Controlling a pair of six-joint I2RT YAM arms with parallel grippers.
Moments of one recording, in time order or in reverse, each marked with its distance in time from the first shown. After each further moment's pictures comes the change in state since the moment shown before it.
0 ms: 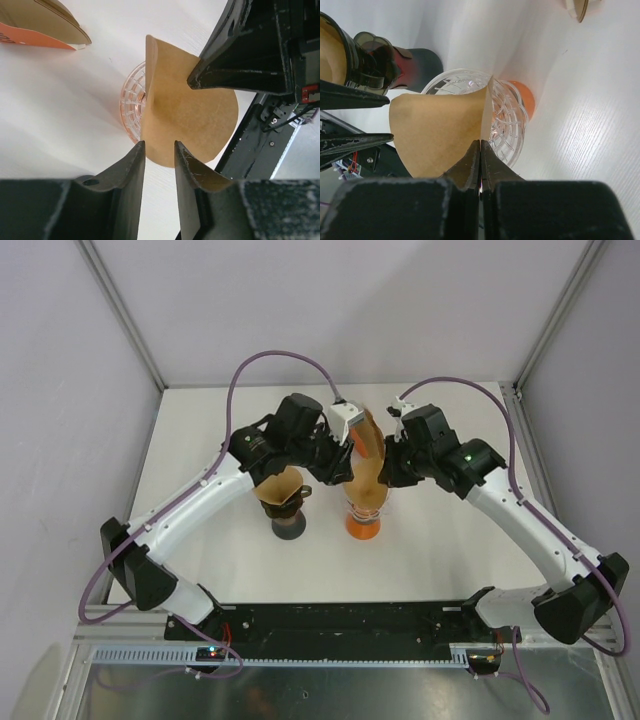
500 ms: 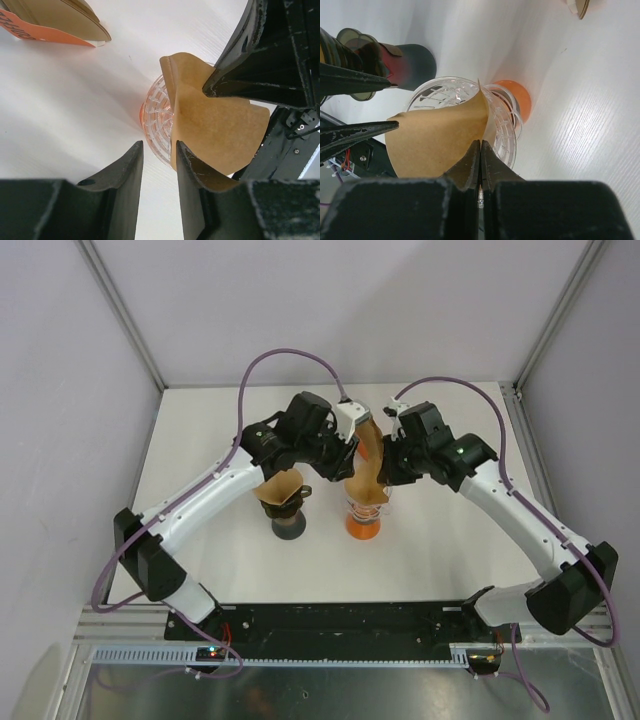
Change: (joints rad) left arm 0.000 0.066 0.036 -0.003 -0.072 0.032; right arm -0.031 0.055 0.000 0.009 -0.052 -0.033
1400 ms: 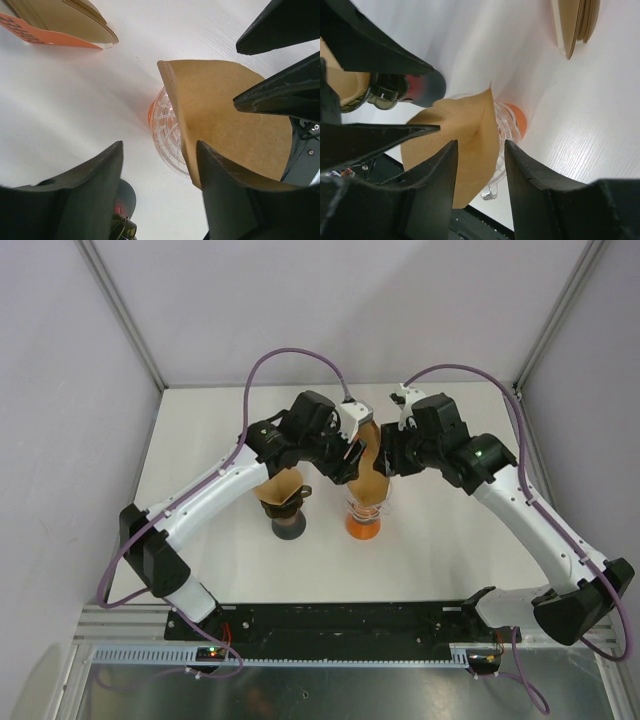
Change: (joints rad) left arm 0.000 0.036 0.015 -0.003 -0.025 0.042; right arm -0.002 -0.055 0.049 0.022 0.023 -0.060
